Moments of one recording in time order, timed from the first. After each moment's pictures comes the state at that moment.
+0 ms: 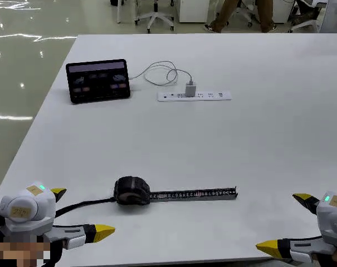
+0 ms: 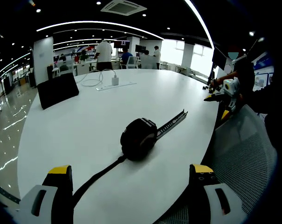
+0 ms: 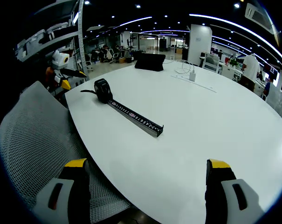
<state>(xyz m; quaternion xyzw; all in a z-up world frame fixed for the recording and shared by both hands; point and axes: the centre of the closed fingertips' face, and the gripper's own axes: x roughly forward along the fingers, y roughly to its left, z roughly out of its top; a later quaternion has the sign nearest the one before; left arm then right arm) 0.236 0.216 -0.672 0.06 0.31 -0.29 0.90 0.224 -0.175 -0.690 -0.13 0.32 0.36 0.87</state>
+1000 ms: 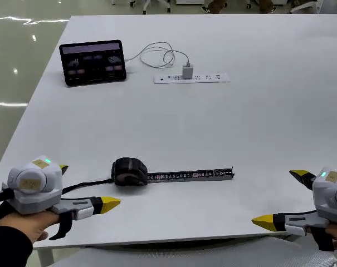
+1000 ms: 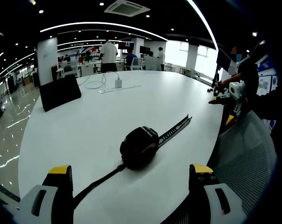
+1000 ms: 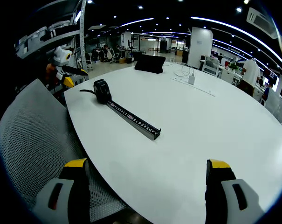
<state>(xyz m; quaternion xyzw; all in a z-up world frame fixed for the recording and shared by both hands) 0.253 0.204 -0.664 0.05 0.31 -0.27 0.91 0.230 -0.177 -0.685 -0.15 0.31 0.36 0.87</state>
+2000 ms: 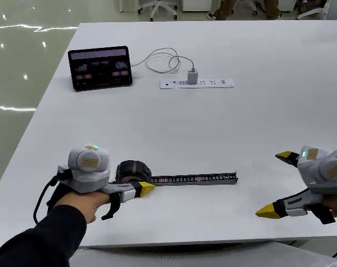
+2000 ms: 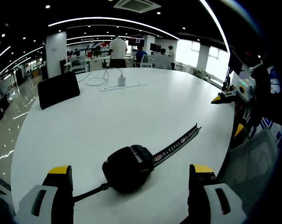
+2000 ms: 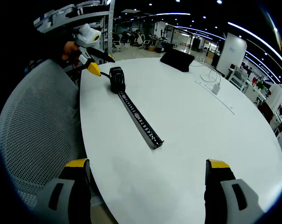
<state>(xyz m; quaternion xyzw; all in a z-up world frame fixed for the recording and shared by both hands) 0.290 0.158 -0.684 0.04 0.33 -0.21 0.92 0.257 -0.153 -0.679 -0.25 0.32 0.46 0.79</state>
